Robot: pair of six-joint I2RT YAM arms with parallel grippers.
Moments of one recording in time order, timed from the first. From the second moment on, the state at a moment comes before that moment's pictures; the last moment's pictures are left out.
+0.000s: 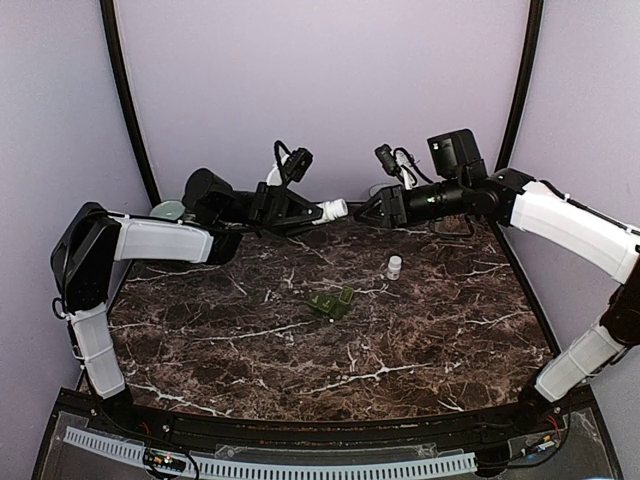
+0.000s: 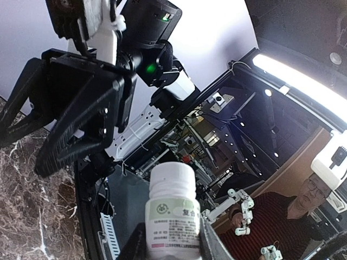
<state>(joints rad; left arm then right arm) -0.64 1.88 1.25 1.33 1.30 -1.55 0.66 1.47 1.38 -0.46 -0.49 0.27</state>
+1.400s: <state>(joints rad) -0.63 1.83 1.24 0.71 1.23 -0.90 0.60 1.51 1.34 -0.26 -0.88 1.08</state>
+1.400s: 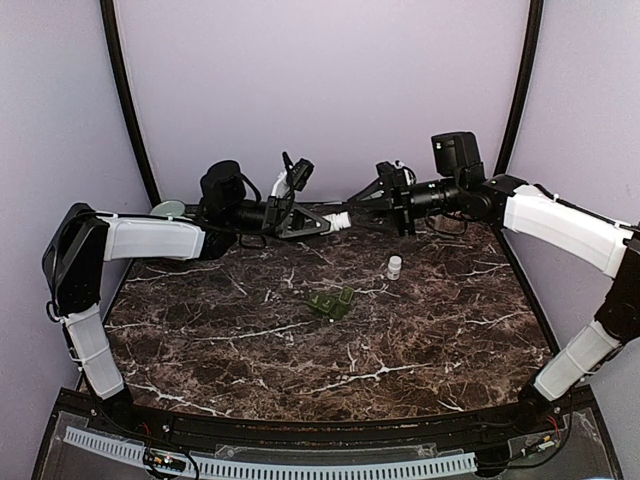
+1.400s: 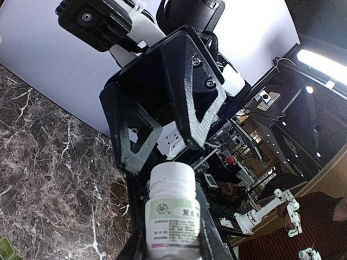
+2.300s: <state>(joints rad) -0.63 1.84 1.26 0.68 1.24 -0.87 0.64 1.54 1.34 -0.24 -0.89 1.11</state>
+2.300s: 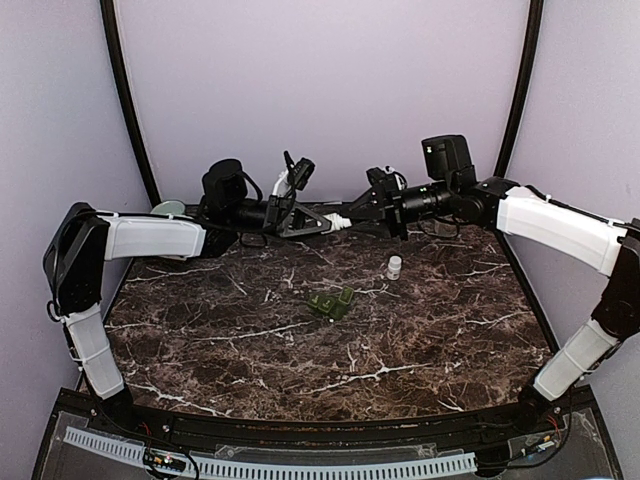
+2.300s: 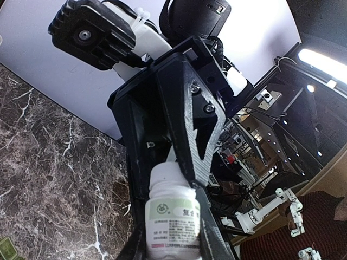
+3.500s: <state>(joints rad) -0.62 1.86 1.25 0.99 1.29 -1.31 0.67 1.53 1.42 -0.32 -0.84 0.25</state>
